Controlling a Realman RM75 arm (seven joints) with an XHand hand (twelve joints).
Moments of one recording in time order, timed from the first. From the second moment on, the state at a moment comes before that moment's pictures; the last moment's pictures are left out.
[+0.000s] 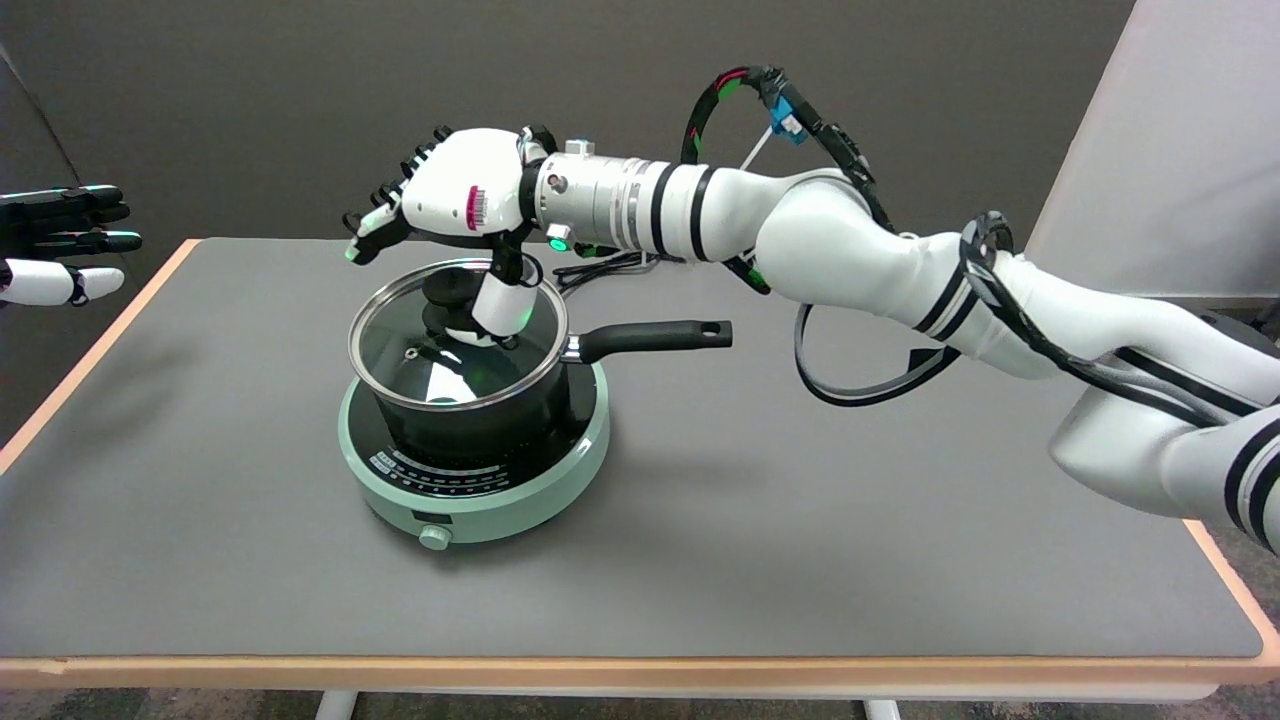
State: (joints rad) arm 1.08 -1.11 -2.59 1.40 1.26 -0.32 -0.43
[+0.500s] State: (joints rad) arm 1.07 -1.11 -2.59 1.34 1.24 -0.27 -0.44
